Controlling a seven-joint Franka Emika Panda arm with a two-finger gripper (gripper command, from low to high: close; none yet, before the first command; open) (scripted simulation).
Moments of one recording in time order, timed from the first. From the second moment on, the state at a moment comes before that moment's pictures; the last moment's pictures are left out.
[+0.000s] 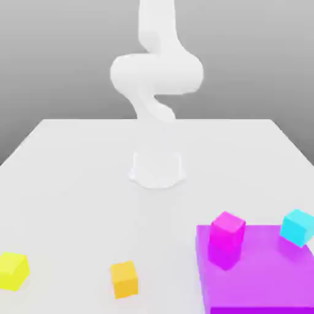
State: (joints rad) arm 0.02 -0.71 -0.03 -2.33 0.01 2.34 0.75
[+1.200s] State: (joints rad) arm 0.00 0.39 -0.11 -2.56 0.20 2.94 0.18
